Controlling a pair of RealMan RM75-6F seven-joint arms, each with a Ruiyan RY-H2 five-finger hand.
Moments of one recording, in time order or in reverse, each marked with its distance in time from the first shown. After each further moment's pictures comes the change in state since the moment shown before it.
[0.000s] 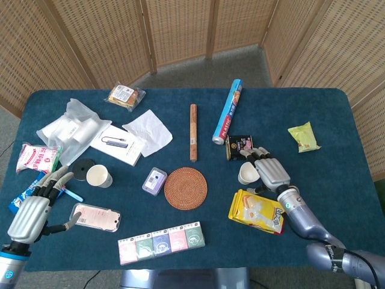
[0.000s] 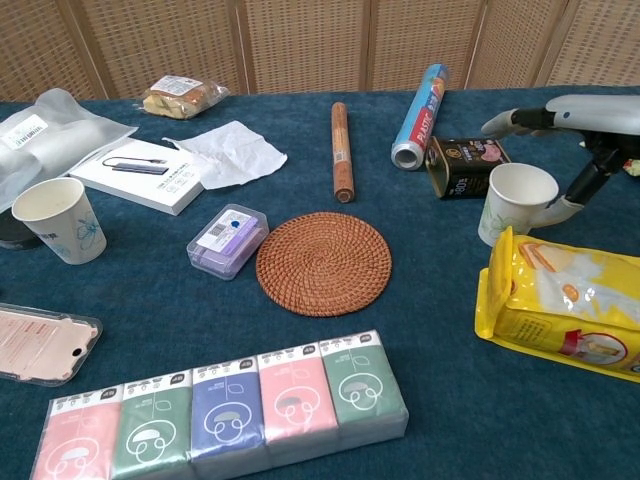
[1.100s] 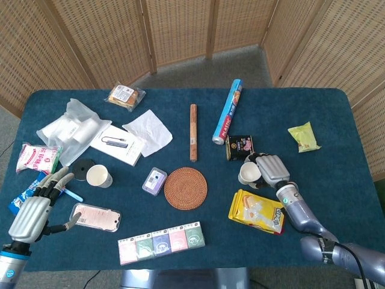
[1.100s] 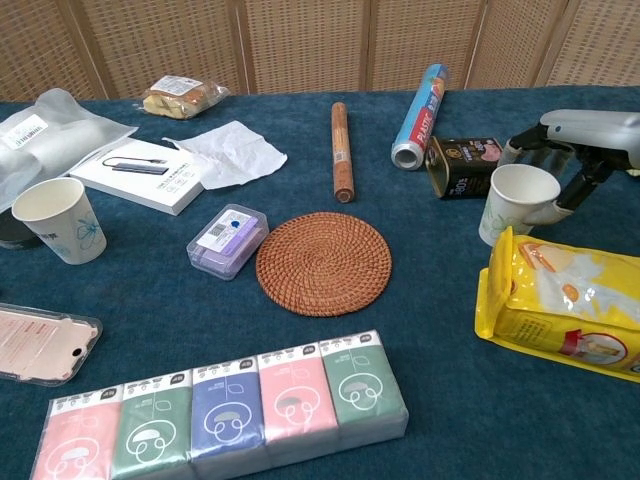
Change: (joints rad) left arm -0.004 -0.005 0.001 0.010 -0.031 -0.020 0.003; right arm 0.039 -0.081 -0.026 0.140 0.039 -0.010 -0.015
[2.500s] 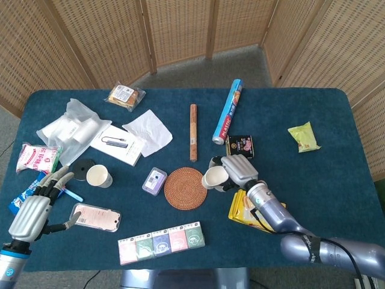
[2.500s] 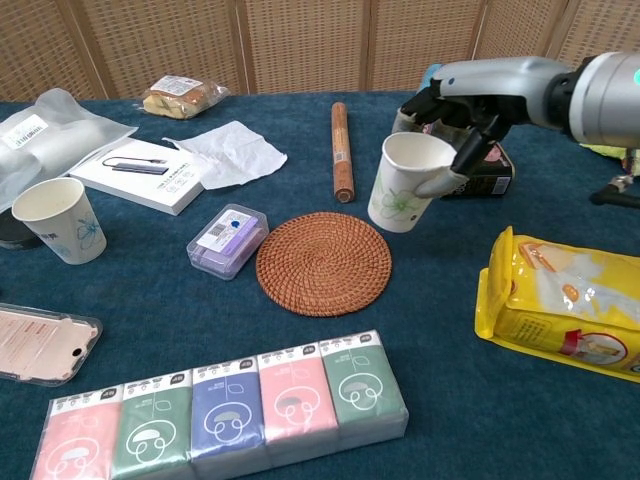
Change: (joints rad) left arm -0.007 -0.006 0.000 0.024 0.008 0.001 -0.031; right arm 0.167 0.034 0.082 -0.304 0.206 -0.014 -0.116
